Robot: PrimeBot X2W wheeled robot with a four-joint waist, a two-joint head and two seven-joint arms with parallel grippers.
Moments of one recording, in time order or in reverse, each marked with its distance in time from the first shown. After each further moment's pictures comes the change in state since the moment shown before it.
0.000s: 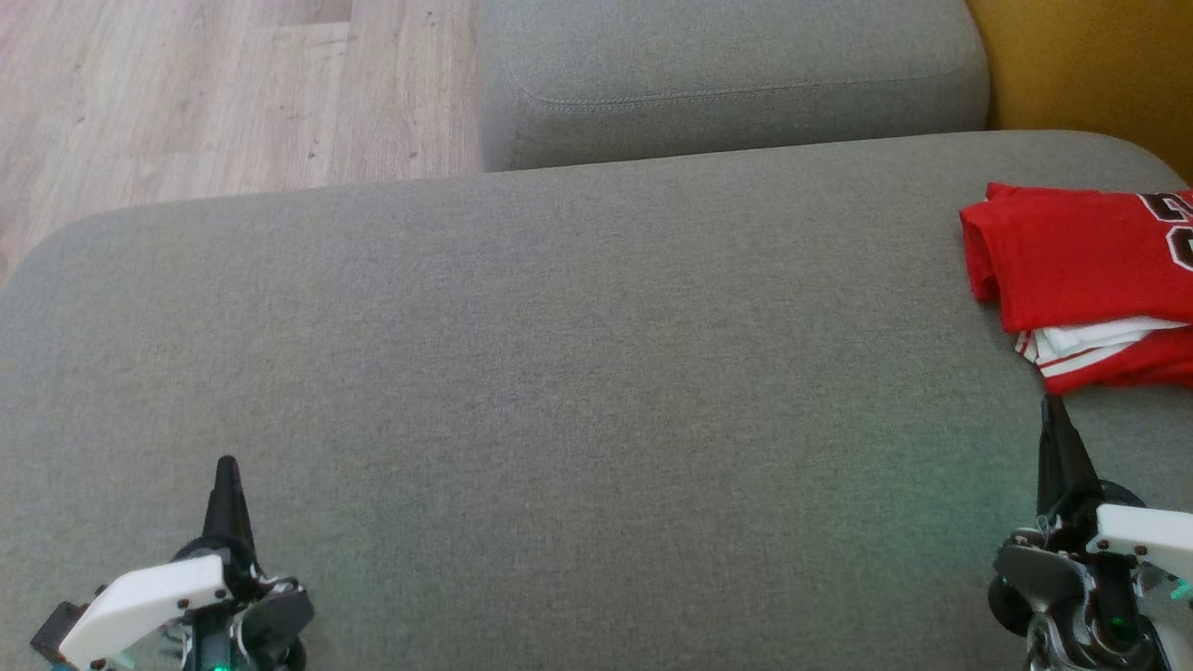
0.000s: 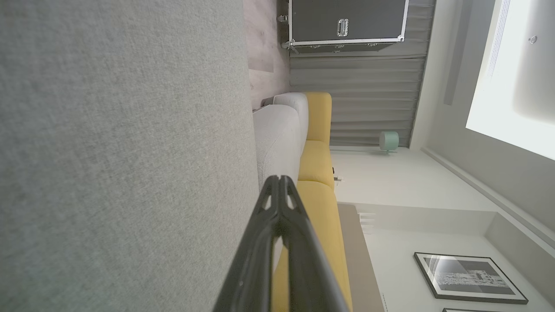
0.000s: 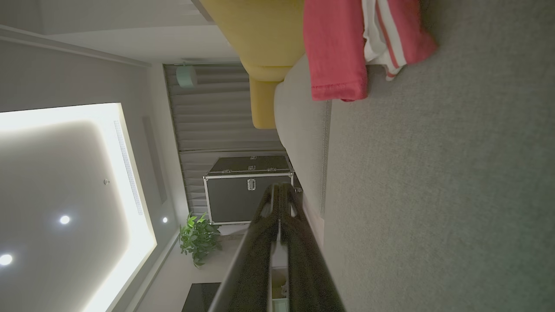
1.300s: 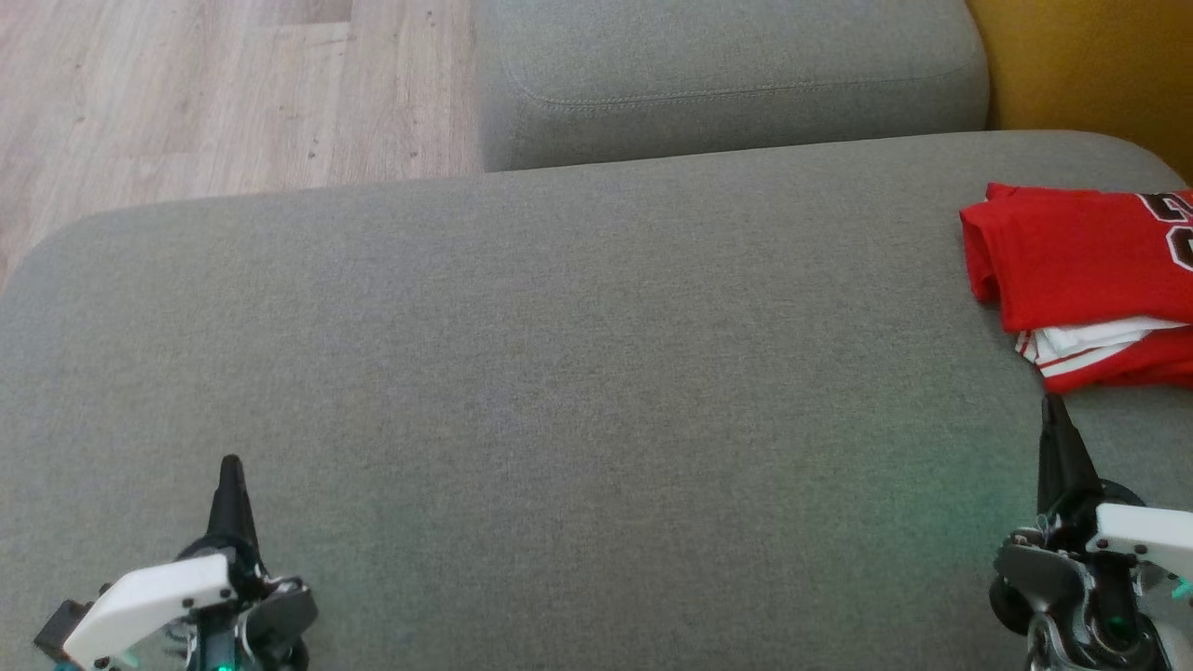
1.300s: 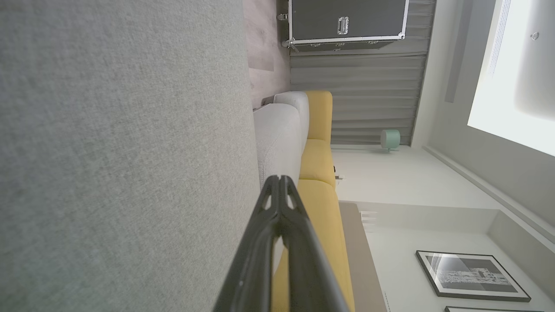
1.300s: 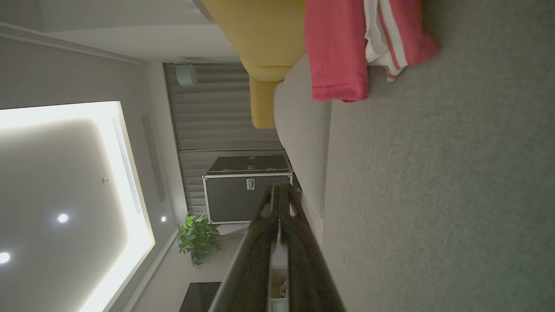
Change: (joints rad) left arm 0.000 0.007 -0.020 0.000 -0.002 0.000 -0.012; right arm 0.000 -0.008 0.010 0.000 0.000 0.000 -0.009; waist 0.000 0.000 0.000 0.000
